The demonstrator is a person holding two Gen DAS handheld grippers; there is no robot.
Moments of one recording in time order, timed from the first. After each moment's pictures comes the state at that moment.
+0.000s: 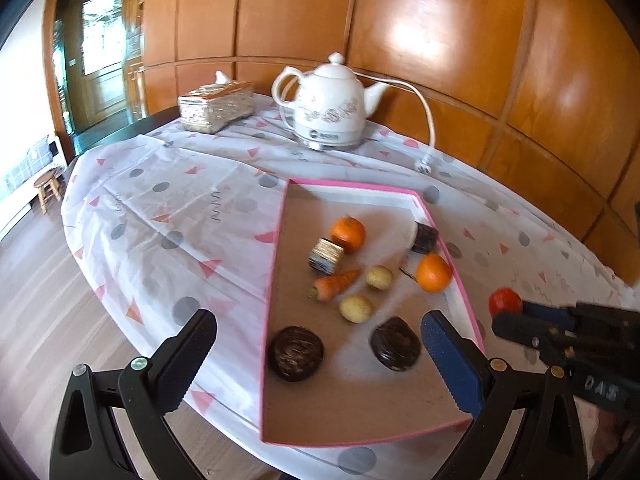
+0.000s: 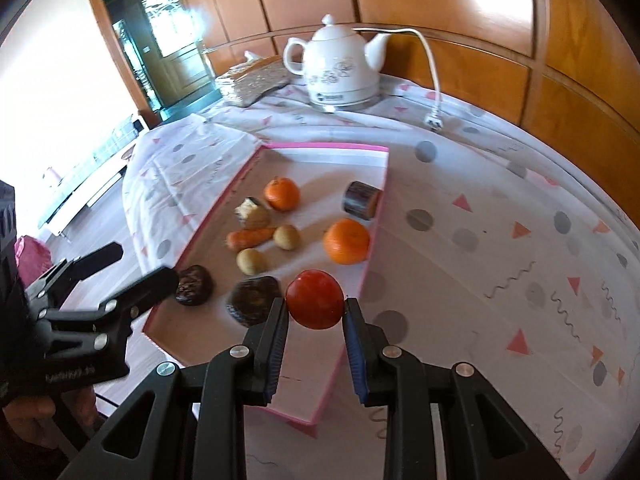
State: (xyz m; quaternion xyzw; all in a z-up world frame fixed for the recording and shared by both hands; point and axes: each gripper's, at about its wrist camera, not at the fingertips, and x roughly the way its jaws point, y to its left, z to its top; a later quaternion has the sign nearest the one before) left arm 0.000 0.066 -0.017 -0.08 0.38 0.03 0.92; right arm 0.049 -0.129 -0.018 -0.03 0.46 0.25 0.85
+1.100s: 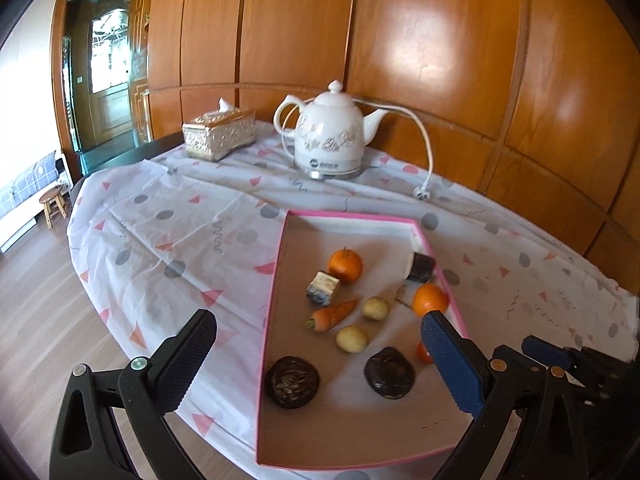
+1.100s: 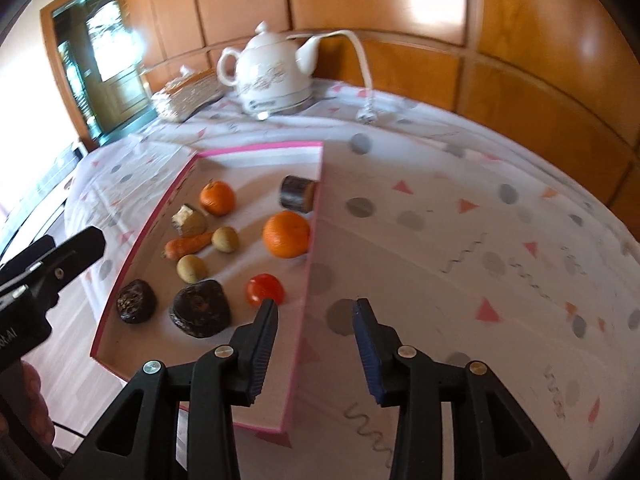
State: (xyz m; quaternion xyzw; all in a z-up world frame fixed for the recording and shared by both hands) left arm -0.001 0.052 -0.005 -0.07 0.33 0.03 0.94; right arm 0.036 -0.140 -0.035 -0.01 0.44 0.11 0.89
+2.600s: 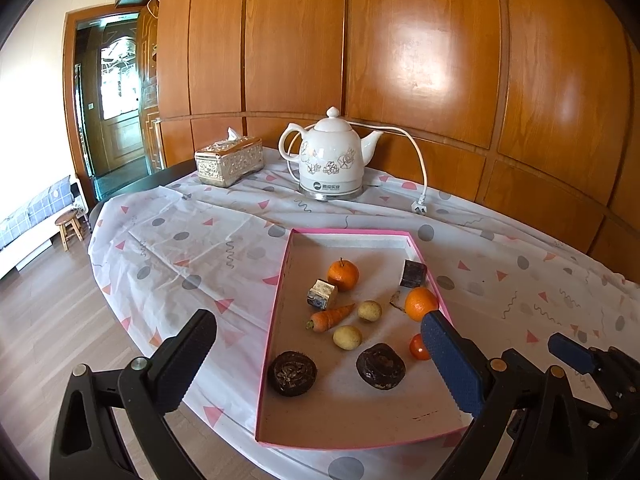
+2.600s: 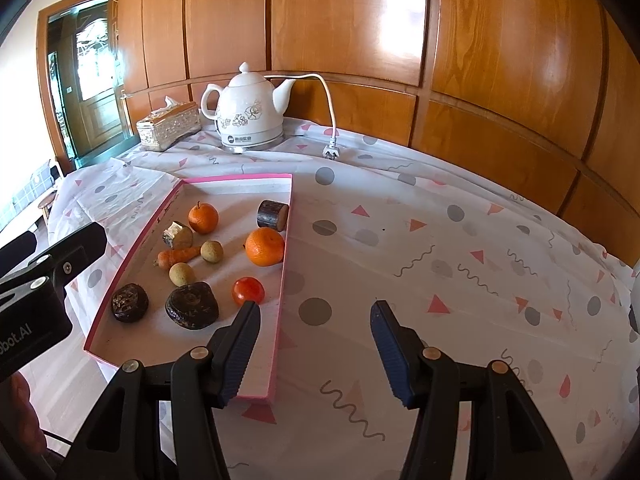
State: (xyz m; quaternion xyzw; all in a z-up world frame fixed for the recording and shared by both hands) left arm -0.032 0.032 0.009 -0.03 0.29 0.06 0.95; right arm -0.008 -0.140 -0.017 -0.03 0.37 0.05 0.92
